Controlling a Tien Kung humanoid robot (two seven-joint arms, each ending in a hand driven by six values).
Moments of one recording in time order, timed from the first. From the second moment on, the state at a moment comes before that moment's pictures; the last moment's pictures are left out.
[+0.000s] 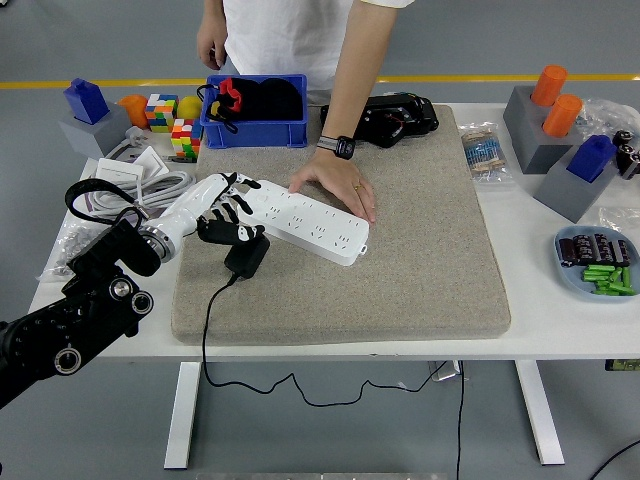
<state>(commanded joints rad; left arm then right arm) -0.52 0.32 -0.78 -1.19 1.52 0.19 0.13 0.06 -0.24 1.09 0.28 -0.76 -0.14 -0.09</state>
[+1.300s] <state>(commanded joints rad) -0.39 0.24 -0.77 -1.18 1.89 0.35 0.14 0.06 -0.24 1.07 0.28 -0.76 -0.14 -0.09</state>
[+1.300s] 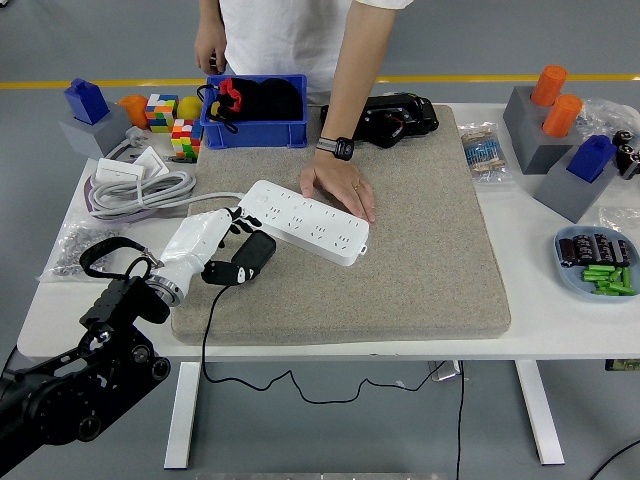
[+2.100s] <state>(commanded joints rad) -0.39 0.24 -0.78 -1.18 1.81 0.29 0.14 0.06 -0.23 1.08 0.28 -0.75 -0.14 -0.09</state>
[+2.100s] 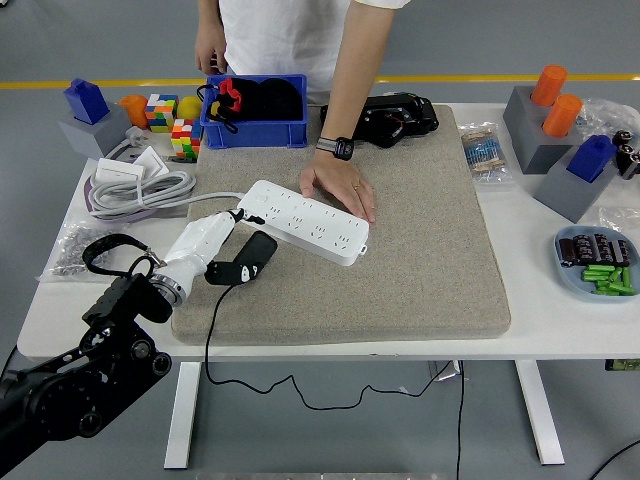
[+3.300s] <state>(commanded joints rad) -0.41 0.22 -0.75 -1.13 1.81 0.34 0.18 0.06 -0.23 1.07 0.28 -0.75 -0.15 -0.08</state>
